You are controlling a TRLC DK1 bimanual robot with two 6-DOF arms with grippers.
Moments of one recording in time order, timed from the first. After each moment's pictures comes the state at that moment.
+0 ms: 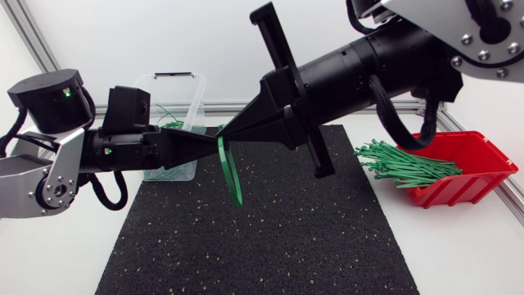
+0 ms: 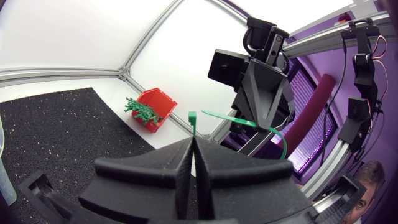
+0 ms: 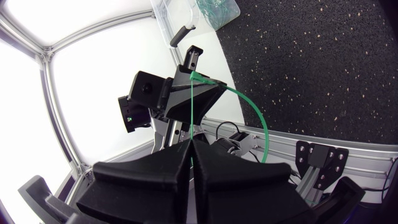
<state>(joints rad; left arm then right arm) -0.28 1.36 0.66 0.59 1.21 -0.55 0.67 1.41 1.31 -0.56 -0.78 1.42</state>
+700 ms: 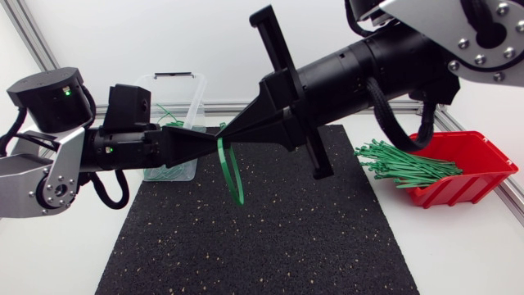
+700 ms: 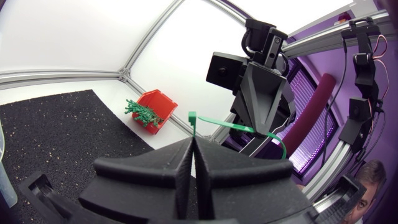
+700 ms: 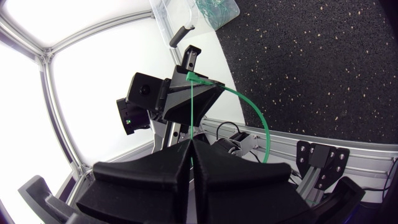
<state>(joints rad) -0.29 1.36 0.66 0.60 1.19 -0.56 0.67 1.41 1.30 -0.55 -0.78 1.43</state>
